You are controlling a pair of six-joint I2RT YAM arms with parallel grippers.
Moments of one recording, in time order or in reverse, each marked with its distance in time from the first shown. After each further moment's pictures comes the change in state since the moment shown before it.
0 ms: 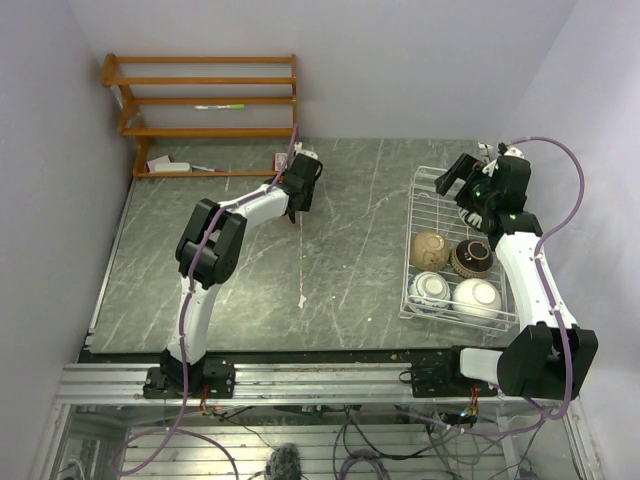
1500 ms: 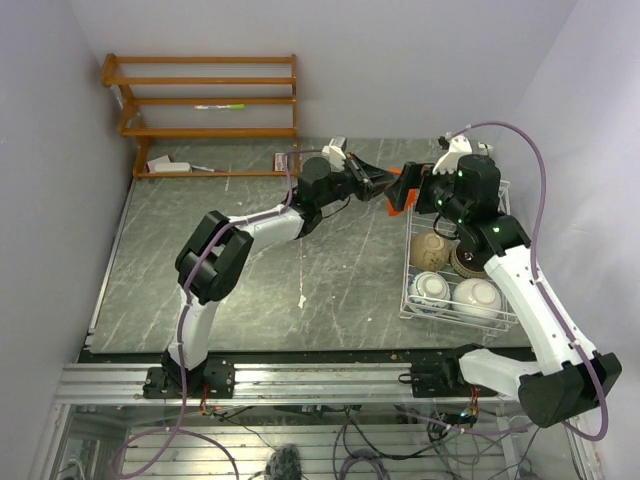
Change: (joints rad) left arm -0.146 -0.118 -0.192 1.016 0.766 -1.370; right arm 0.374 -0.132 0.072 -0.101 -0.025 -0.159
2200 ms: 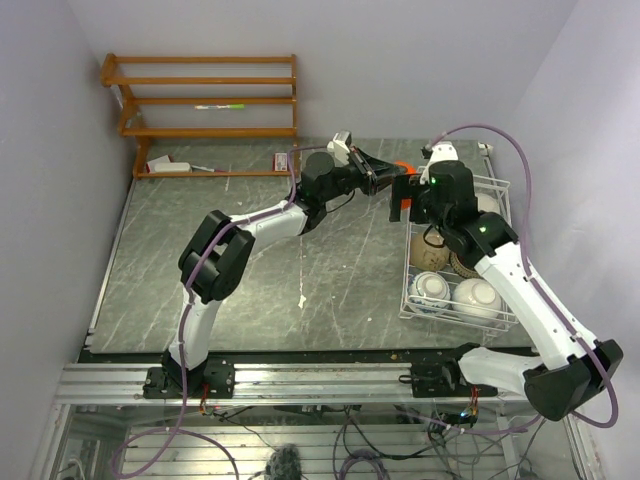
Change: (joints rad) left arm -0.031 0.028 0.095 0.002 -0.002 -0.091; right arm 0.166 0.044 0.075 -0.202 0.407 -0.060
